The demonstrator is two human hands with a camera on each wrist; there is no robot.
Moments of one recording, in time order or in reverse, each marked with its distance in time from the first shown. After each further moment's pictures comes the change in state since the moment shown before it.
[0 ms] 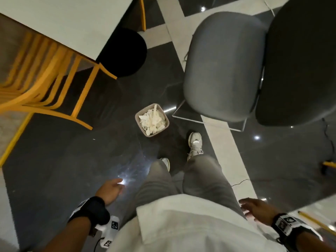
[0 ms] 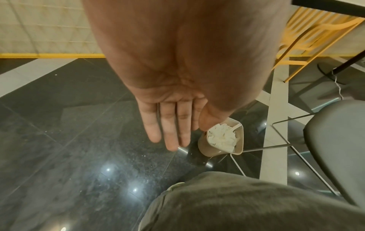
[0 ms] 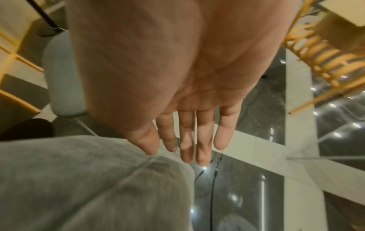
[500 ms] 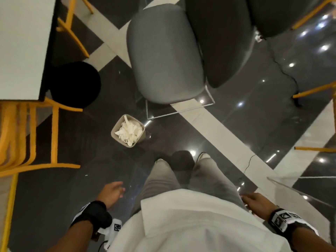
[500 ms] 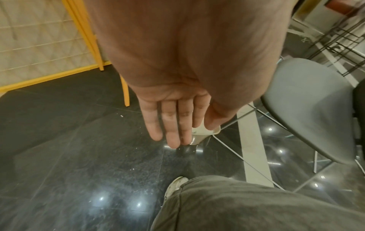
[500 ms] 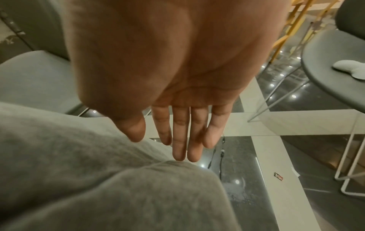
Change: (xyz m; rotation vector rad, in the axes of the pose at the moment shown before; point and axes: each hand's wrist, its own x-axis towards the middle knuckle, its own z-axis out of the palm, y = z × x) left_hand -0.018 0.060 0.019 0.240 -0.056 0.118; right_hand -0.057 0.097 0.127 0.524 0.162 0.016
